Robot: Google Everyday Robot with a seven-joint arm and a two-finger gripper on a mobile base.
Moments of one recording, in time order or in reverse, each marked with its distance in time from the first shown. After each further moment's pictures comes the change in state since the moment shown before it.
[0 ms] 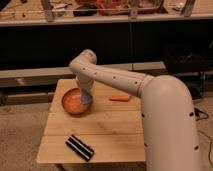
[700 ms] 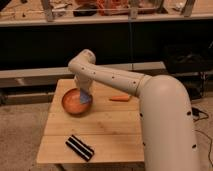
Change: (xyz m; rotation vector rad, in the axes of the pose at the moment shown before) arm -0.001 -0.010 0.002 0.013 0.003 -0.028
